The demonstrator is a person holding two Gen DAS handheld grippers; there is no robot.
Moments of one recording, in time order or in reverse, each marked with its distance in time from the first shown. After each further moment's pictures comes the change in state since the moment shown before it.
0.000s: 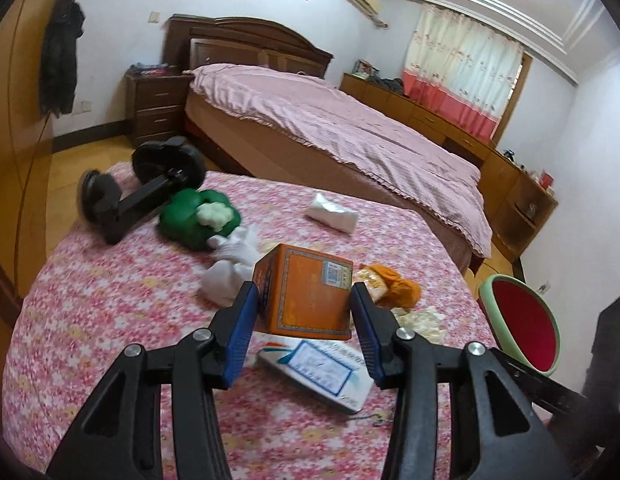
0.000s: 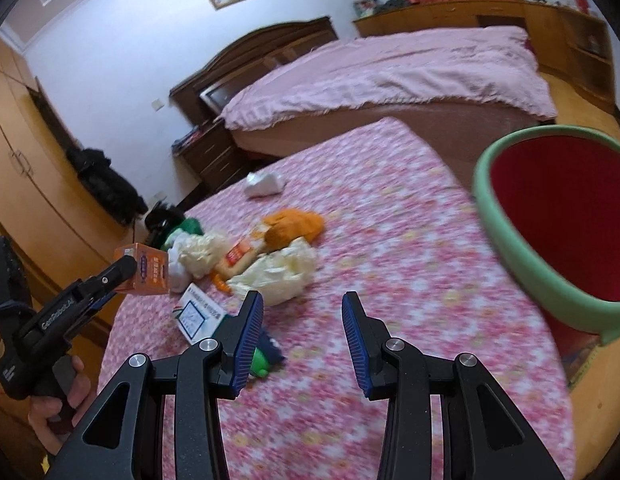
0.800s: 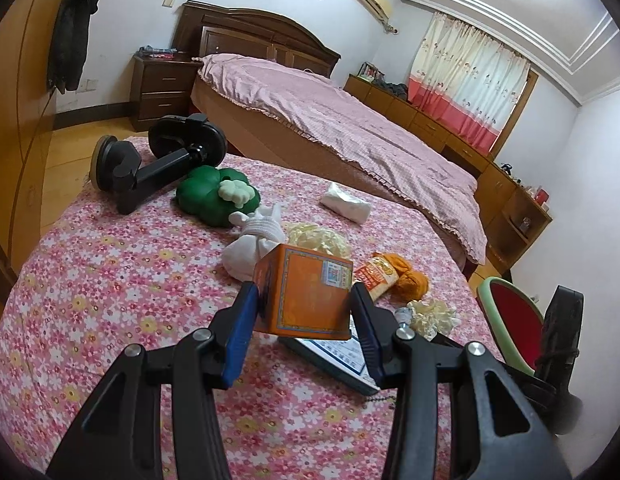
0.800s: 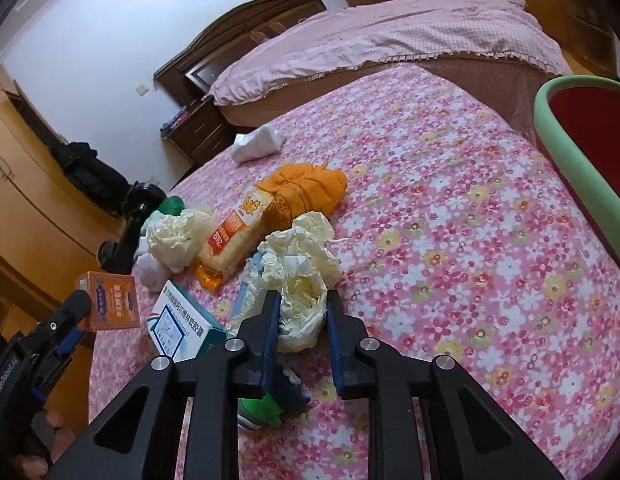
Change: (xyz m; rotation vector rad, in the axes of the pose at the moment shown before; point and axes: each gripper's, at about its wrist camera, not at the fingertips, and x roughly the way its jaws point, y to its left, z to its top) left arm -0.009 0.026 -0.016 -0.063 0.004 -0.042; right arm 0.060 0.001 -0.008 0.071 0.053 -0.011
